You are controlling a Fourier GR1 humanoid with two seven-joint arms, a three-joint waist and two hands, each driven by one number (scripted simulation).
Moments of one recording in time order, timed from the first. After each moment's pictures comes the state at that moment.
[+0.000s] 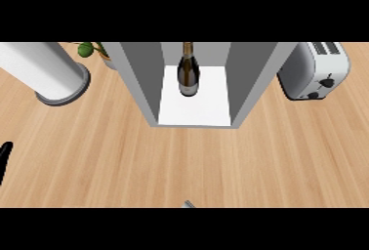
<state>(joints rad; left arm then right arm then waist) 0.44 0.79 -0.18 -2.10 0.94 0.21 -0.57 -0.36 -0.16 0.88 -2.36 0.07 -0.35 0.74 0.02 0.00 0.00</state>
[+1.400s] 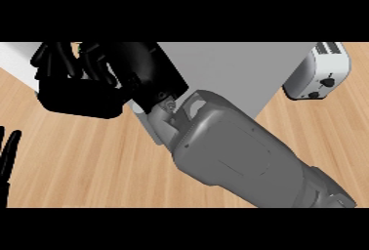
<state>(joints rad) 0.35 0.68 -0.16 -2.06 0.87 0.23 -0.47 -1.18 0.00 0.44 -1.38 -0.19 -0.34 0.47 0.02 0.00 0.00</state>
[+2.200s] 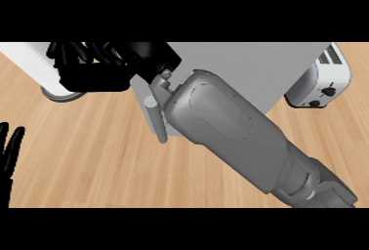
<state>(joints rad) 0.32 0.65 -0.15 -2.07 0.84 0.22 -0.42 -1.25 0.00 0.42 -1.12 -0.23 -0.15 0.19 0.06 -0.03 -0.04</state>
